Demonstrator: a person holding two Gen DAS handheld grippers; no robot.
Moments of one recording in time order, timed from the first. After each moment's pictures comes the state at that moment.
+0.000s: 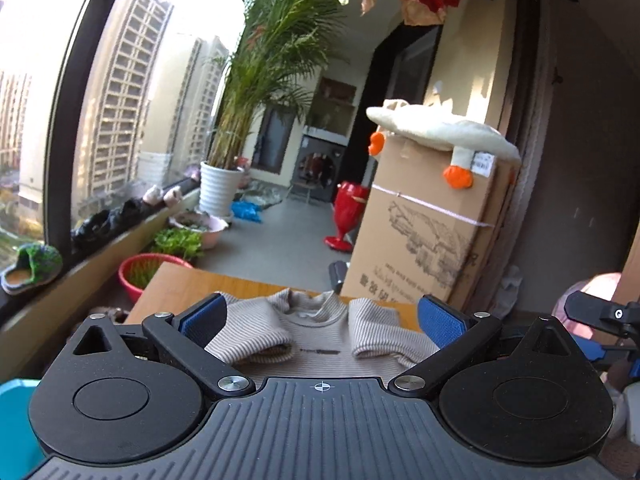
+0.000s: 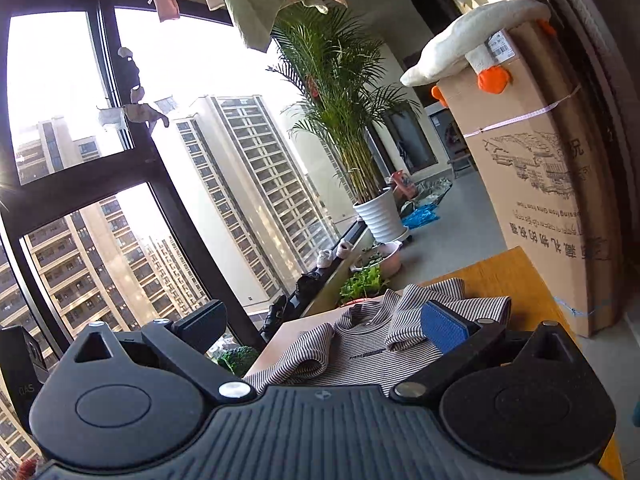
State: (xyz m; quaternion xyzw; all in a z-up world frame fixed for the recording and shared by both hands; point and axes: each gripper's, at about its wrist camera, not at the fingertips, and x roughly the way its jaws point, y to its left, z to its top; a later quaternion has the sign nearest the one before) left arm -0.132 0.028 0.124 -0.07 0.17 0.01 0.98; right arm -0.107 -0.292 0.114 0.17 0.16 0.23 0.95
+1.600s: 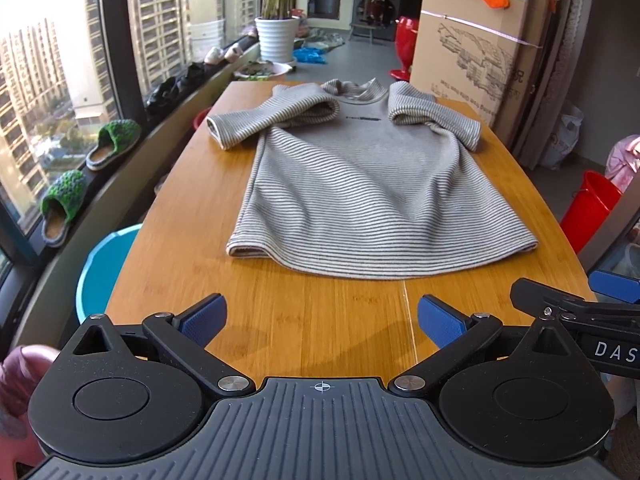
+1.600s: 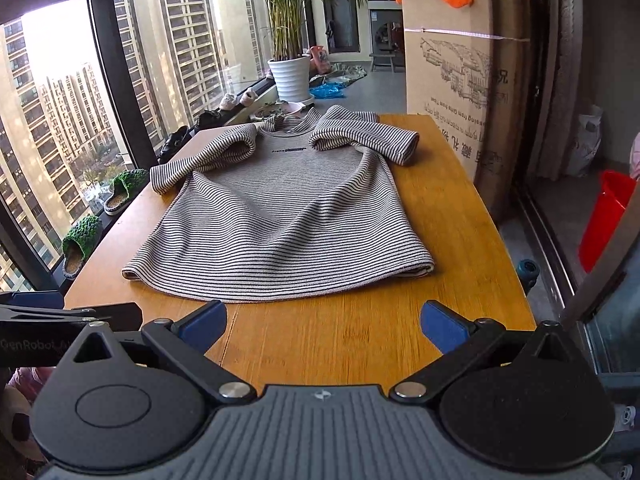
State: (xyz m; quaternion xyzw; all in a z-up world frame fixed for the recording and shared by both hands) left arm -0.252 -0.014 0.082 -0.05 0.40 0.05 0.91; right arm -0.238 -0.239 0.071 0.01 0.36 0.12 0.92
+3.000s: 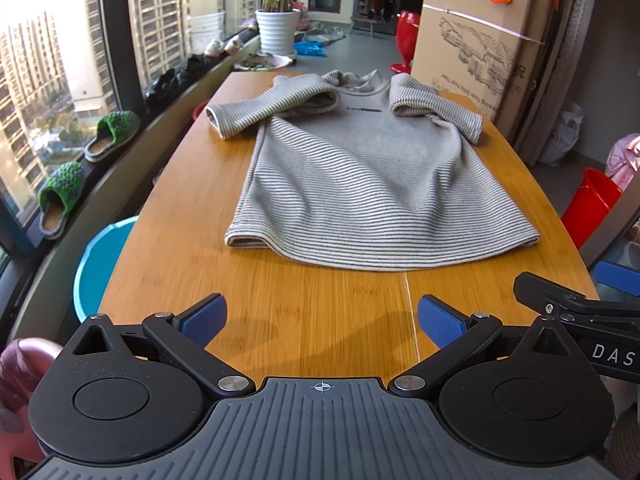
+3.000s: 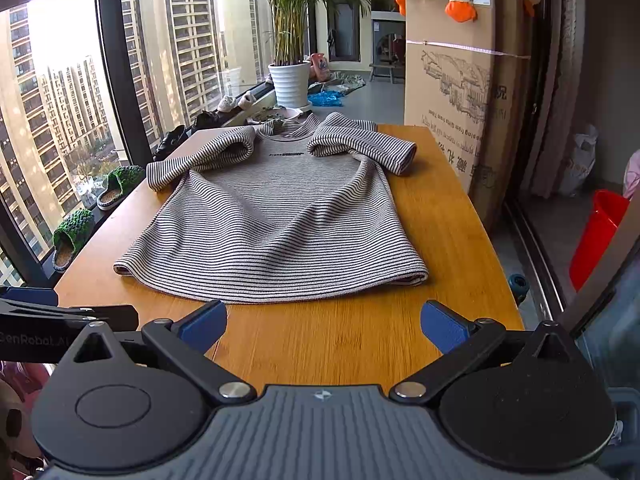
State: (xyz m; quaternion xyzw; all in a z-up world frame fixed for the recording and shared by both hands) left arm -0.250 -0.014 0.076 -0.06 0.41 0.05 0.91; right arm -0.244 -0.234 0.069 -0.02 0.35 0.12 0.93
